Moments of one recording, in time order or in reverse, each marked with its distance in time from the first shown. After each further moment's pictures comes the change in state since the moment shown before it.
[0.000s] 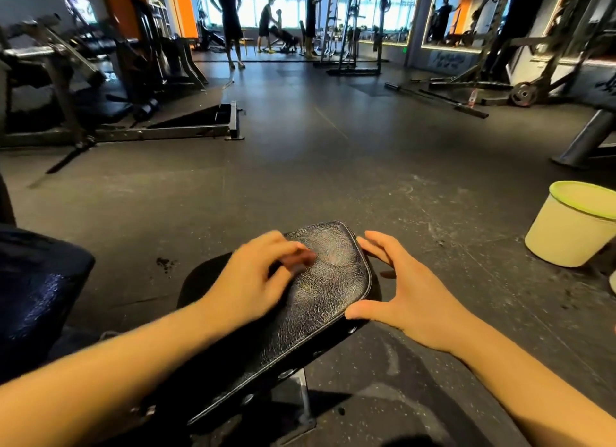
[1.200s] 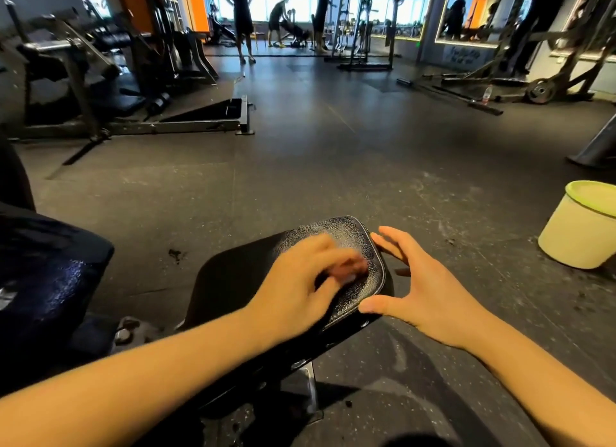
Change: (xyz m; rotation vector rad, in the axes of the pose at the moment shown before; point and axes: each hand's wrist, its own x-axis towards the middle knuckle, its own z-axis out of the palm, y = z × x) left_hand -0.006 0.042 0.016 -0.133 -0.013 0.105; right_hand -0.004 -0.004 -0.001 -0.013 0.012 0.001
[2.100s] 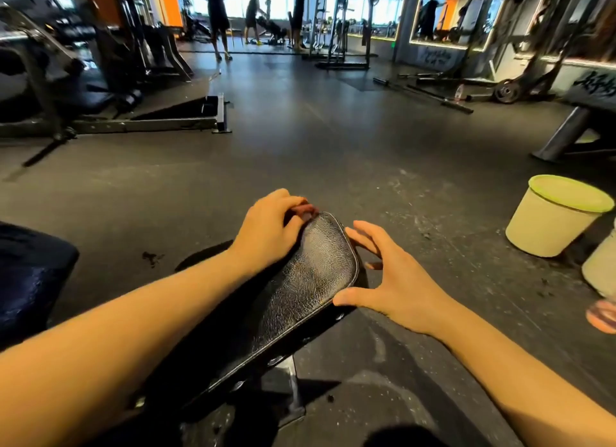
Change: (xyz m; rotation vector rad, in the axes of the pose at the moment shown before) left_hand 0.064 -0.043 -0.006 0.217 0.100 -0.198; right_hand 0.002 0.003 0.003 0.078 -0.006 -0.003
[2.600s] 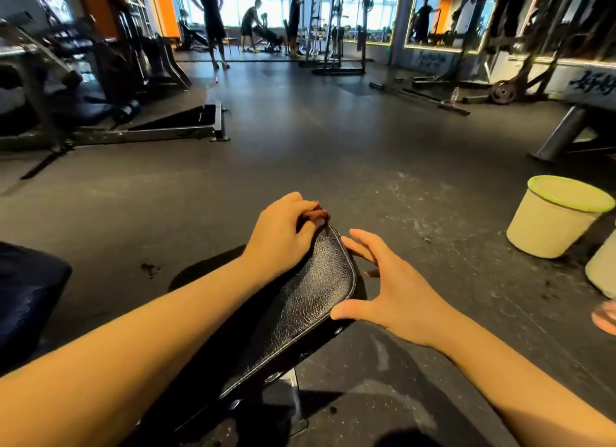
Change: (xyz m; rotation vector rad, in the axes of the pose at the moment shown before) left_hand 0.015 0.014 0.015 -0.014 0.015 0.038; right_hand 0.002 0.004 -0.002 -0.040 0.000 -0.029
